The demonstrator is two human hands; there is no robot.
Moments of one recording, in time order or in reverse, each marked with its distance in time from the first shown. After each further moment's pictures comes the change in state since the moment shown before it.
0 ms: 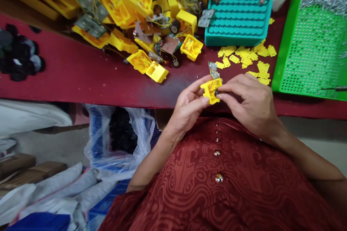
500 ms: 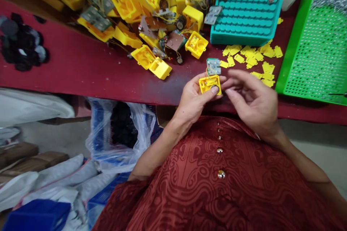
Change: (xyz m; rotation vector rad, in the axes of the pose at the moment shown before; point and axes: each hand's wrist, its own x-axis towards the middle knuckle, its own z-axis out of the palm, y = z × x) left_hand 0.019 -0.003 0.007 0.031 0.095 0.024; right_hand -0.010 0.004 0.010 0.374 0.110 0.202
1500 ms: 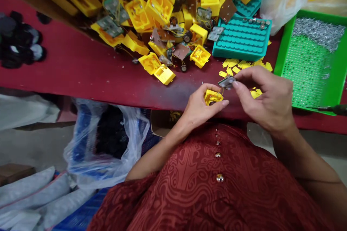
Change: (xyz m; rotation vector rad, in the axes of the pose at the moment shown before) left_hand -0.004 0.005 -0.002 0.427 -0.006 0.089; right_hand 0.034 -0.028 -0.021 -0.338 -0.004 -0.148
